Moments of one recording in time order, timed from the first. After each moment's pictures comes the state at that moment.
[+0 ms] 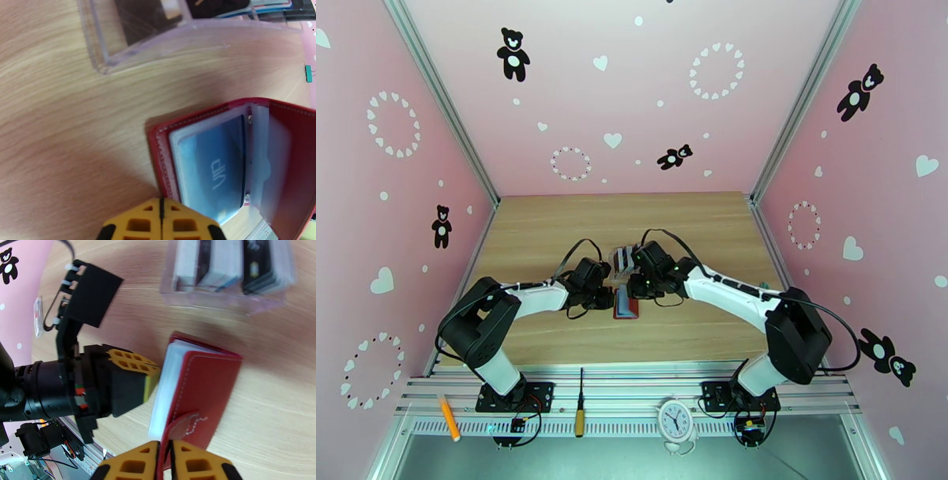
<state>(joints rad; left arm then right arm) -0.61 1.68 0.77 -0.11 0.33 -0.54 0.78 1.59 1.10 -0.53 -0.23 0.65</state>
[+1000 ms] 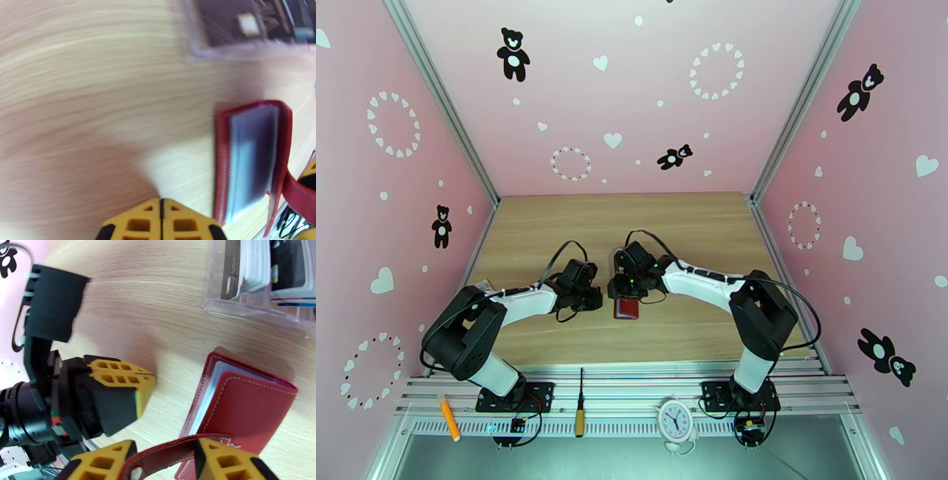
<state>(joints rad) -0.52 1.58 0.69 -0.17 0.27 -0.55 0.81 1.79 1.18 -0.44 -0.31 0.69</state>
